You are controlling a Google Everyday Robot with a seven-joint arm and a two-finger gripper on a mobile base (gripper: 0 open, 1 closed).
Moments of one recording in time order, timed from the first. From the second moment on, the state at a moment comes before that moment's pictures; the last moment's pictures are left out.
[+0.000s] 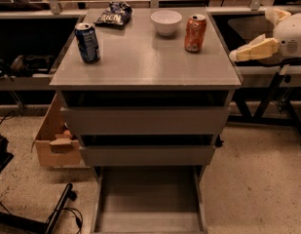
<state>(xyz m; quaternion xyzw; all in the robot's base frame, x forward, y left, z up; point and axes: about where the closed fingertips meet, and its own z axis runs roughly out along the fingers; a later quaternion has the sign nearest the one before) 0.670 -0.268 0.976 -0.39 0.70 0.13 0.59</state>
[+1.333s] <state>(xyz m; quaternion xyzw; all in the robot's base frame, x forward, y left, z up) 0.832 -0.191 0.921 -0.28 0.71 0.21 0.61</state>
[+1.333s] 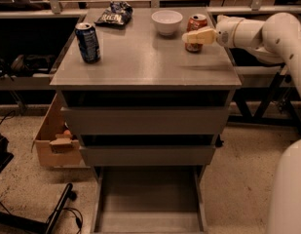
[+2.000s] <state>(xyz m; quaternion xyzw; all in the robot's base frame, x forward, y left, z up) 0.870 -0.160 0.905 -0.26 0.71 0.22 0.62</state>
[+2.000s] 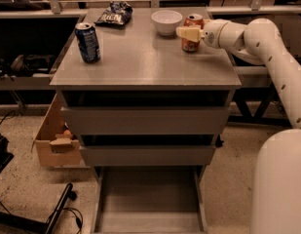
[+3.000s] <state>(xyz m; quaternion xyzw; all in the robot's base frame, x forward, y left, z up) 0.815 -0.148 0.952 -0.31 0.67 0.21 0.64</state>
